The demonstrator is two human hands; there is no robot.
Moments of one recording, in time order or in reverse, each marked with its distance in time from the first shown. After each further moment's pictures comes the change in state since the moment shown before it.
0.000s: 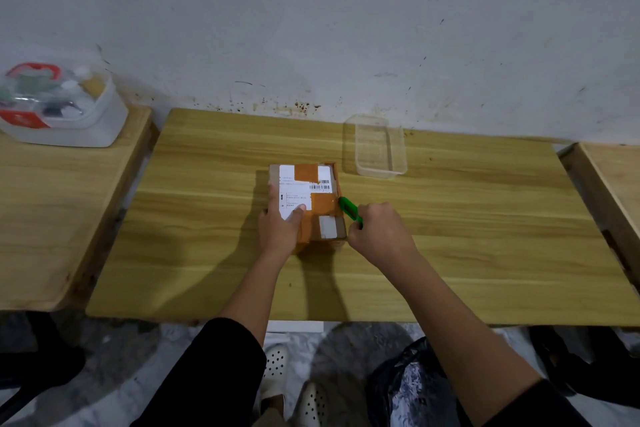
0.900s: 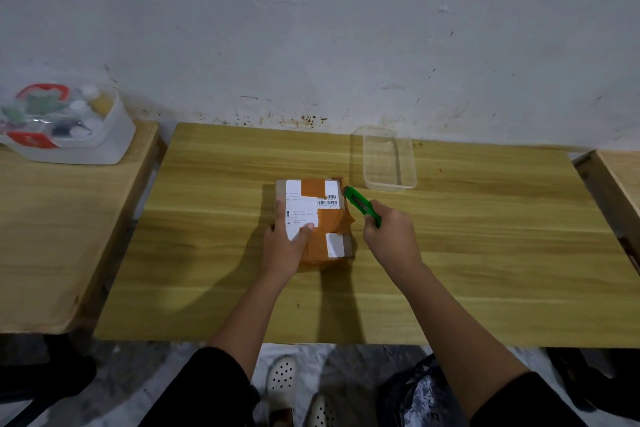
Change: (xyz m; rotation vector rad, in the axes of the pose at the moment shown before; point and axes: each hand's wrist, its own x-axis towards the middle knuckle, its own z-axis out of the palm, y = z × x) left_hand 0.000 0.002 -0.011 0.043 -0.078 0.058; right_hand 0.041 0.018 0.022 0.232 0.242 0.072
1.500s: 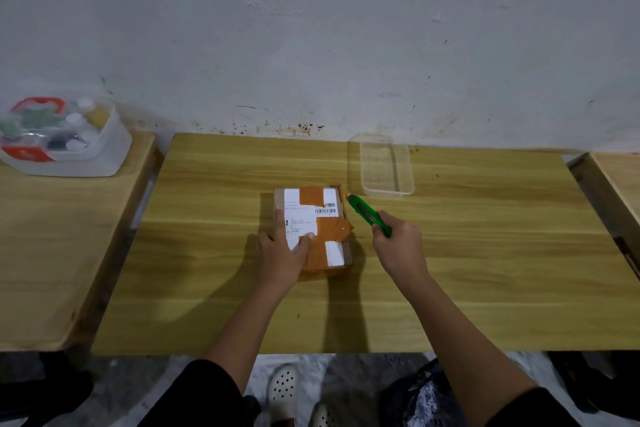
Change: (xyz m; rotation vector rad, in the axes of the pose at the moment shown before) left_hand -0.004 0.009 -0.007 0.188 -0.034 -0.037; right_hand -0.001 0.016 -0.001 0.175 0.025 0.082
